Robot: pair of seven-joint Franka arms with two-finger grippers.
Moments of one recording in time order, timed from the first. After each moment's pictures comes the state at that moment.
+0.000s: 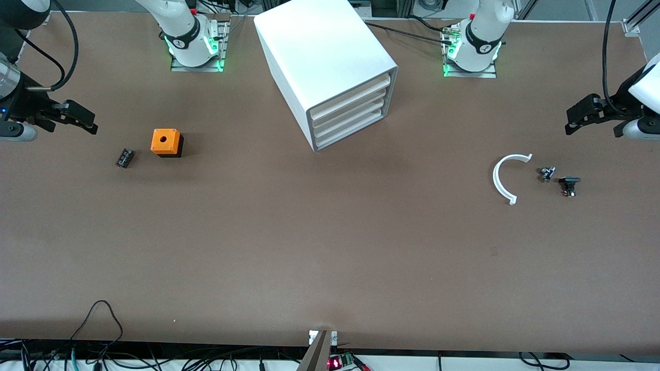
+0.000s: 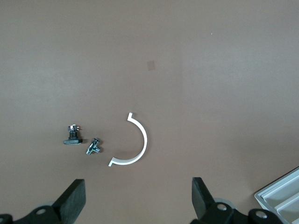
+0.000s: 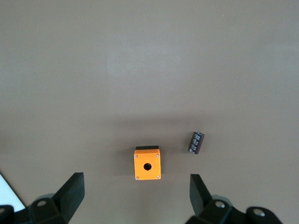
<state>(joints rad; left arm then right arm) -0.07 0.00 0.06 -1.57 0.02 1.59 0.04 0.05 -0.07 -0.08 -1.80 -0.03 1.73 0.02</state>
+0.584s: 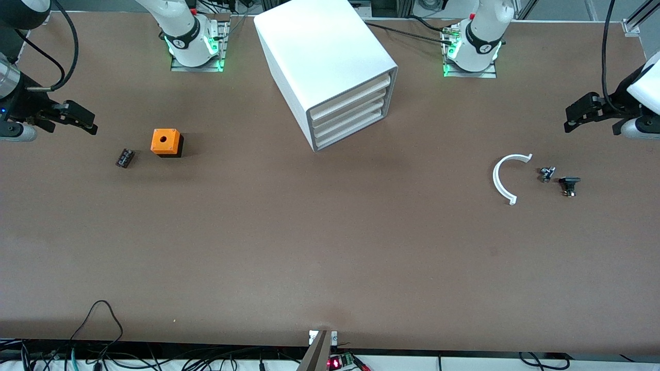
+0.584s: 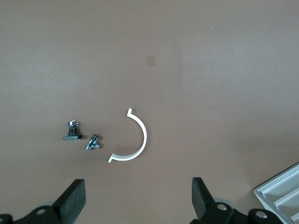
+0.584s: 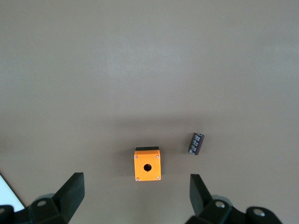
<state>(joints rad) -0.07 0.00 0.06 -1.57 0.02 1.57 0.04 0.05 -0.07 -0.08 -1.80 -0.03 1.73 0.02</state>
